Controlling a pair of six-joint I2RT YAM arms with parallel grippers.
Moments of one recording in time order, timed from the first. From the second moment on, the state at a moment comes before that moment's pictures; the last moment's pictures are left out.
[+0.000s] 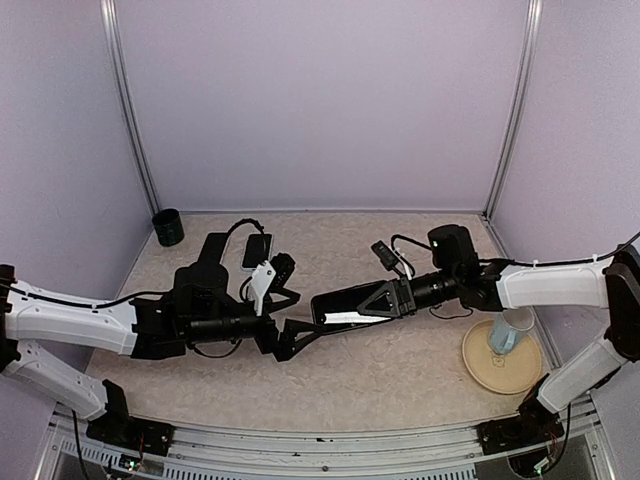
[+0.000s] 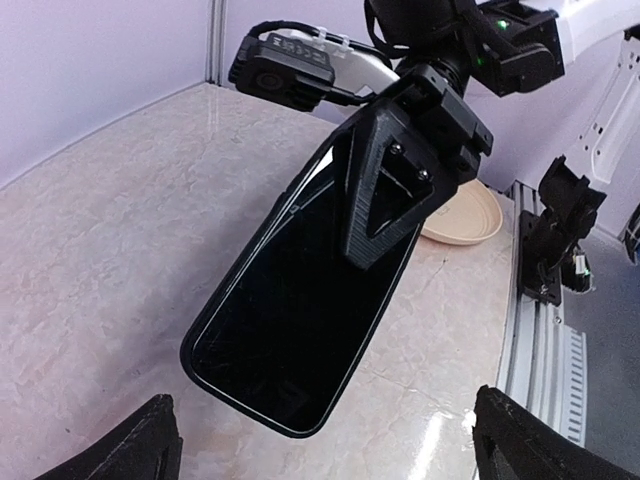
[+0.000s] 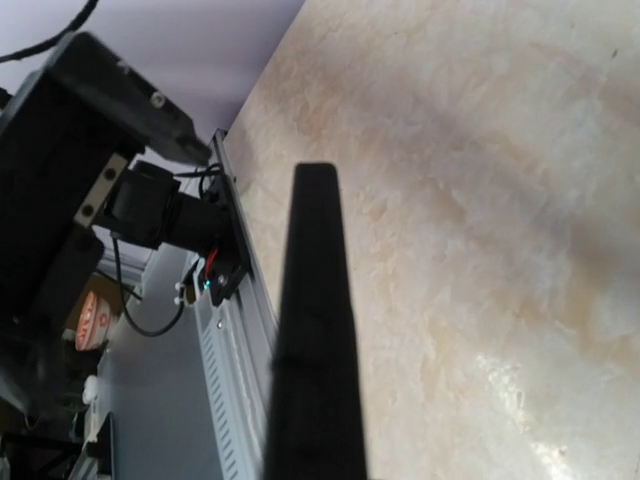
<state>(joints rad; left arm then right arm) -1.05 1.28 0.65 0.34 0.08 -0.17 0.66 1.46 0.77 0.16 -0.88 0.55</state>
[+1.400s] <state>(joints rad) -1.23 1.61 0.88 0.31 -0.16 0.41 0.75 1.47 0.85 0.00 -0.90 0.47</state>
